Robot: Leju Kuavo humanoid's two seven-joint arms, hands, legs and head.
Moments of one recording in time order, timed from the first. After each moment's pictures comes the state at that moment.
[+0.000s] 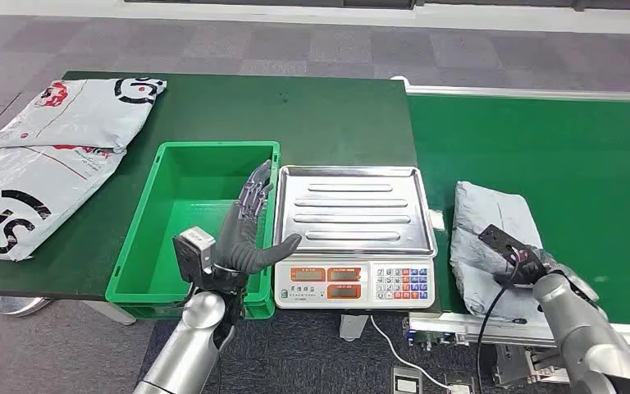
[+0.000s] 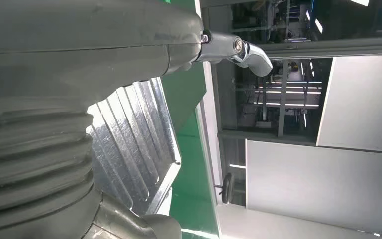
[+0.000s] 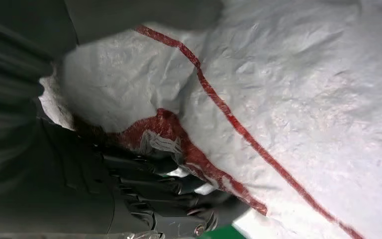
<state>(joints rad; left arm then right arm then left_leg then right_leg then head) -0.32 -0.24 -0.30 -1.02 -0.06 -0.04 -0.70 -0.64 -0.36 -0.08 -0.32 1.01 0.15 0.25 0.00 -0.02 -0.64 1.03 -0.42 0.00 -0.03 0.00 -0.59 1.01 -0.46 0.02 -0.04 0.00</state>
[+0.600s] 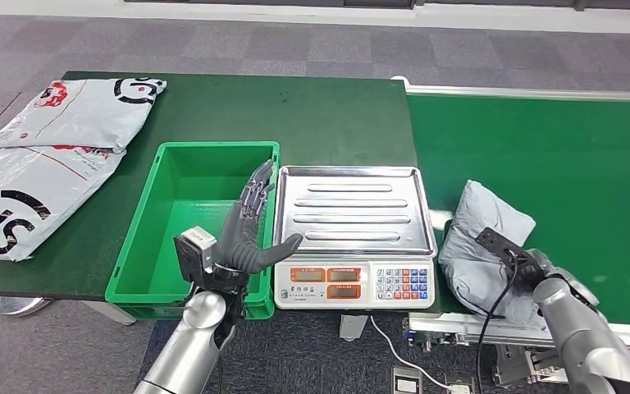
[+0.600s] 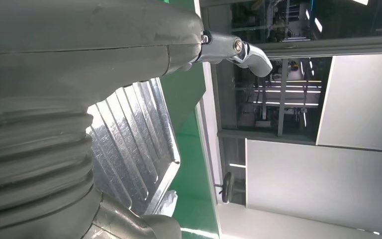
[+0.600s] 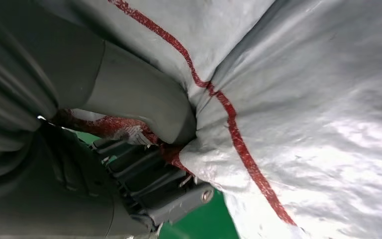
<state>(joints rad) -0.33 -0.24 -0.30 -1.02 -0.06 -0.04 -0.70 -0.63 -0.35 -0.10 -0.32 1.02 0.15 0.12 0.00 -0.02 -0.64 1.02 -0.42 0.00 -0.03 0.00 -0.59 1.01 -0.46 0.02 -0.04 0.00</state>
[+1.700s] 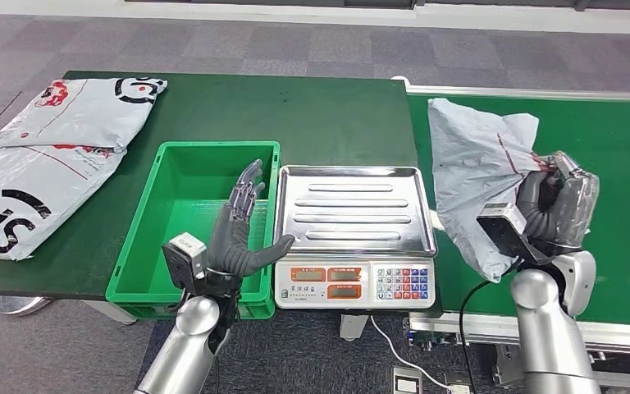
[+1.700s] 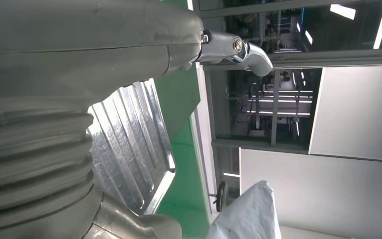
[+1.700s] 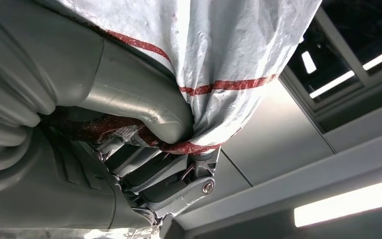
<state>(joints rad) -0.28 -0.23 -0.28 -1.10 -0.08 -0.04 -0.70 -0.33 -0.14 -0.14 -1.31 0.85 -0.53 -0.47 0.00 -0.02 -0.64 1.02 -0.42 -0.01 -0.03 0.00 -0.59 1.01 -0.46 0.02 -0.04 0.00</state>
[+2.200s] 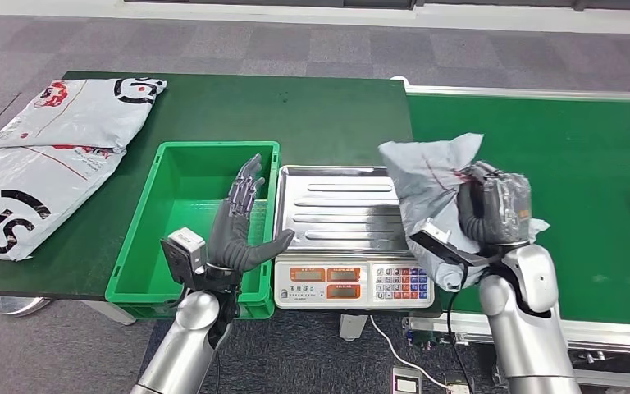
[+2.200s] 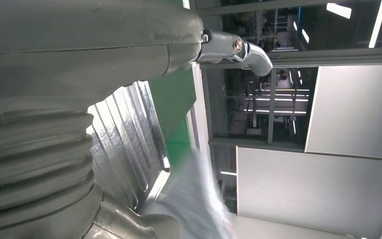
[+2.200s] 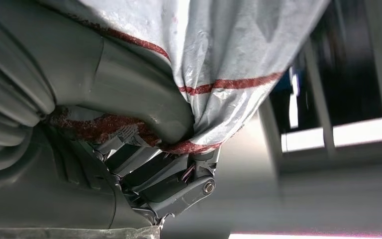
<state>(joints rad) -0.31 -0.23 -0.28 -1.08 -0.07 -0.05 -0.70 -0.33 -0.13 0.00 -1.24 1.25 -0.43 -0.32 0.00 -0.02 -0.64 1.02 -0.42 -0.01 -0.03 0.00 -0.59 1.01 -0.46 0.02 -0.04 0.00</state>
